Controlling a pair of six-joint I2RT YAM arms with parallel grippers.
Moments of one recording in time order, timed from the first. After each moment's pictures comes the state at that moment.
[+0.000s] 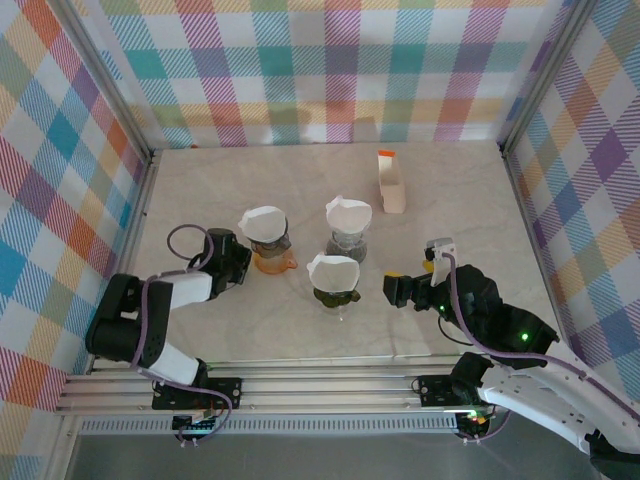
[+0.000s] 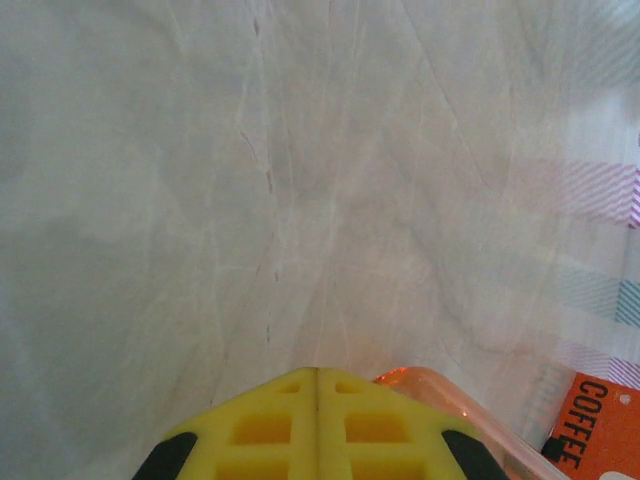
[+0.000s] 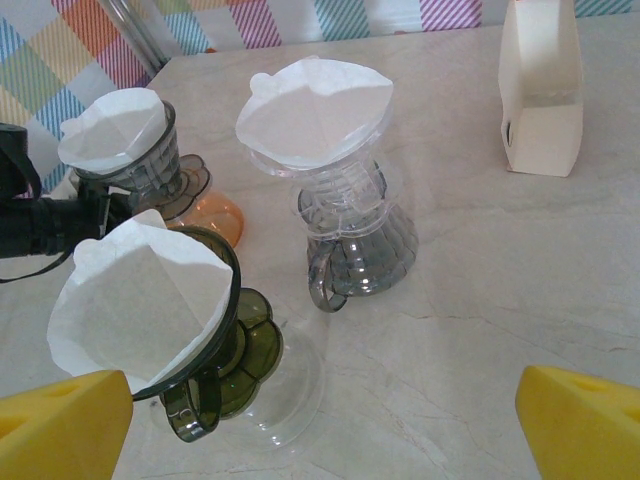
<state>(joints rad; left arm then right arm) -0.20 1.48 0.53 0.18 0.03 -1.36 0.89 0.54 0.75 -0.66 0.28 0.45</state>
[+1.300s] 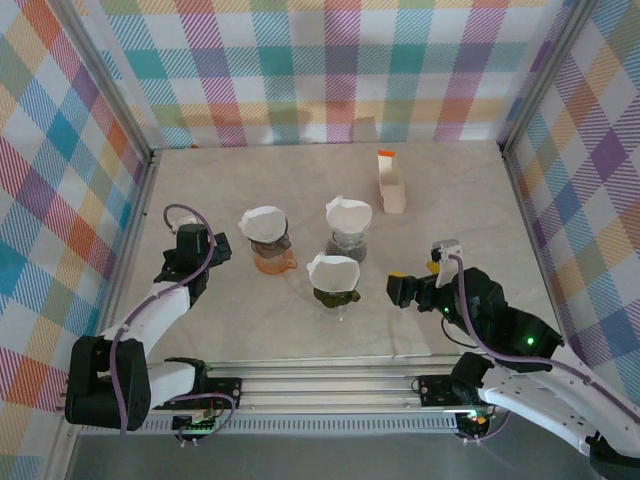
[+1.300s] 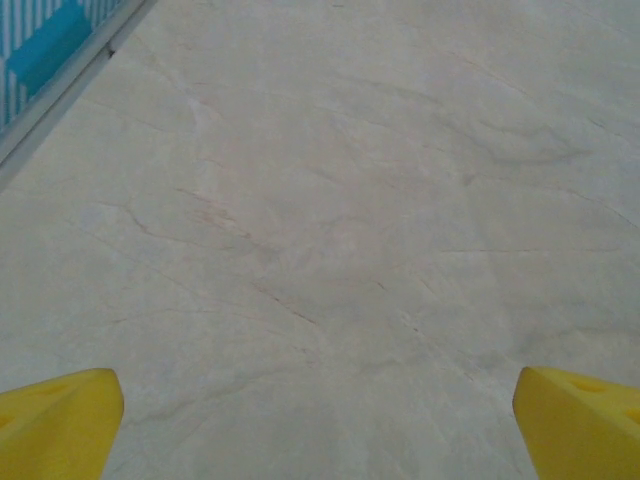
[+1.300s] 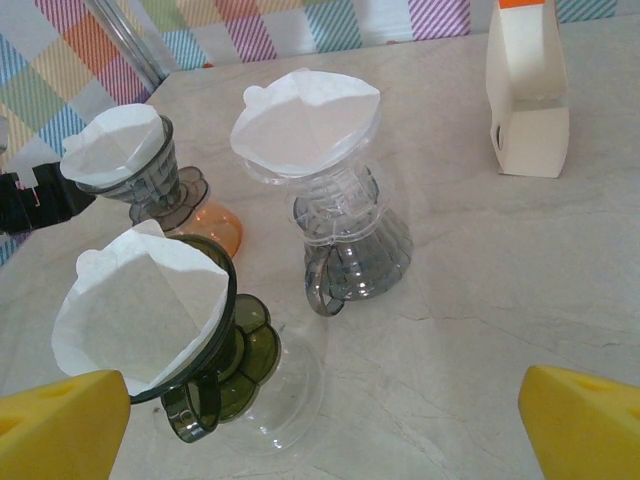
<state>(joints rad) -0.09 1.18 0.55 -0.03 -0.33 -0.30 0.89 0.50 0.74 -0.68 0.30 0.47</state>
